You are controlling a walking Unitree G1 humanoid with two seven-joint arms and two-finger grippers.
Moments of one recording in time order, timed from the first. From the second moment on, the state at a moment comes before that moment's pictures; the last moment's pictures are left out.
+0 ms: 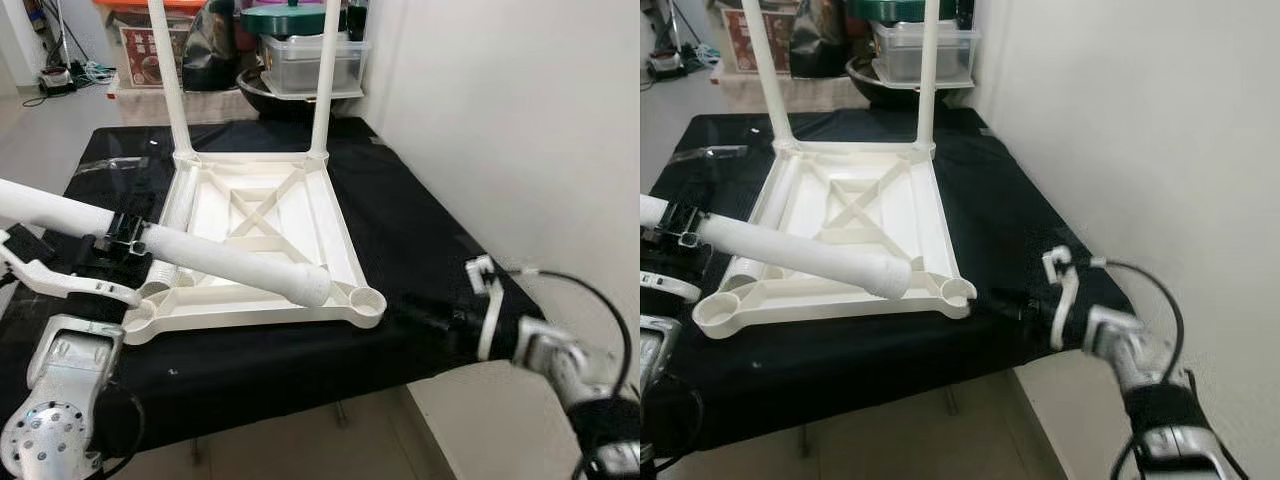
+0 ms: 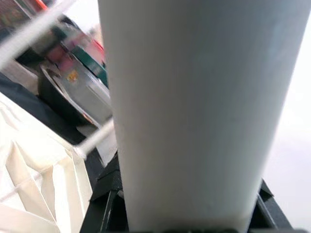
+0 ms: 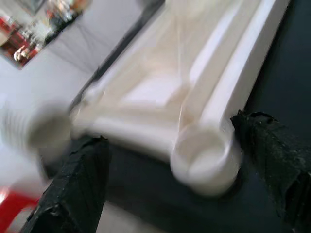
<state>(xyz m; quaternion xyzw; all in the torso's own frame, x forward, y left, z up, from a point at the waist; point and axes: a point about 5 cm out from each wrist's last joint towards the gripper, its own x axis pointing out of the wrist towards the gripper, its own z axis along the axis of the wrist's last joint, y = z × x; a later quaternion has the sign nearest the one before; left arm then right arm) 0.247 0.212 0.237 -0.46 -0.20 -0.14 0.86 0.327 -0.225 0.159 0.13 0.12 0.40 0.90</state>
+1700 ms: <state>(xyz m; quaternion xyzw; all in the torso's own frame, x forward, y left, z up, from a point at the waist) 0.264 0.124 0.216 -0.35 -0.04 -0.32 0.88 0.298 -0.055 0.186 -0.12 0.22 0.65 0.72</state>
